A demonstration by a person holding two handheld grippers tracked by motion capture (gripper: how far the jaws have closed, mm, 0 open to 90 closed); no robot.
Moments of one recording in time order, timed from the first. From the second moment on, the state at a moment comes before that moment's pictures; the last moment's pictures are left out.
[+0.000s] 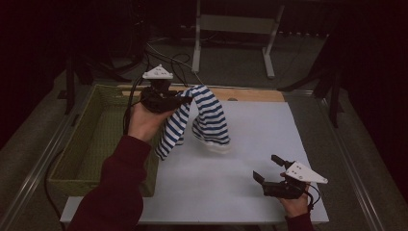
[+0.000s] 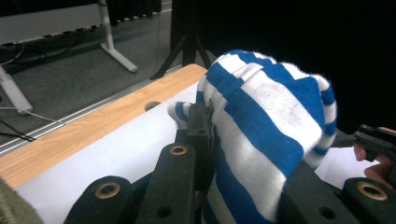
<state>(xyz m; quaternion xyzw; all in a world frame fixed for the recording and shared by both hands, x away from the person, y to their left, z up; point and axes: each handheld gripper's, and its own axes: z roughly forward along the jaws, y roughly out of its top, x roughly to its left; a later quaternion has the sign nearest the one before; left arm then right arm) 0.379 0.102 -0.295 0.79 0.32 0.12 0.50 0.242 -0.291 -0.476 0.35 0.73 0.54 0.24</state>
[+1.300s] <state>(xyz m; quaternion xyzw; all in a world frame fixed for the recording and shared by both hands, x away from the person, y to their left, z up) 0.383 0.041 -0.340 0.80 0.32 0.09 0.49 0.241 -0.292 -0.476 0.35 0.73 0.54 0.25</state>
